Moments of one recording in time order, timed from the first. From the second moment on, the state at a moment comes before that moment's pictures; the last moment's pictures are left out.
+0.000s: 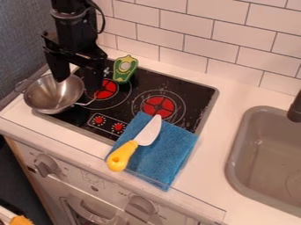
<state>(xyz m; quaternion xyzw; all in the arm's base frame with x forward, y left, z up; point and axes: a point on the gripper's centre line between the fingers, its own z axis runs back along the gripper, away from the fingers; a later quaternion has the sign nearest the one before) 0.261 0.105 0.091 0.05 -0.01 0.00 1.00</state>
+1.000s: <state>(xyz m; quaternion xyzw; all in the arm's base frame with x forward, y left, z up) 0.206 0.023 0.065 0.03 0.05 -0.10 0.99</state>
